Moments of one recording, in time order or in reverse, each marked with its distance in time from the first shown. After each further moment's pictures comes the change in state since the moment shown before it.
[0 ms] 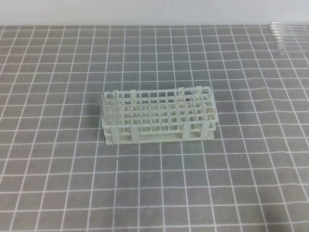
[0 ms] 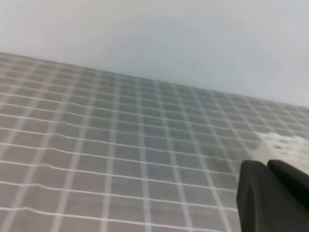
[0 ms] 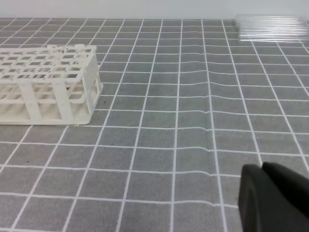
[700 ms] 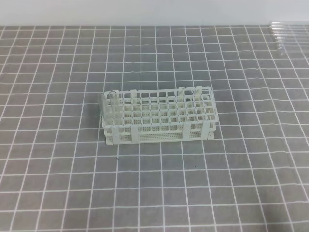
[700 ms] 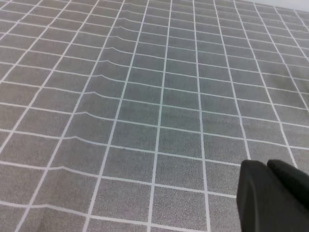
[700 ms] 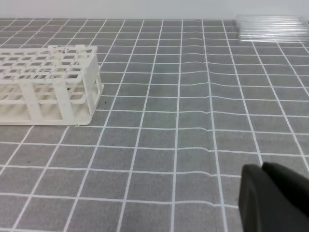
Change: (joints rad) left arm 0.122 -0.081 -0.006 0.045 0.309 0.002; right arm 0.000 0.001 0.000 0.000 0.000 0.001
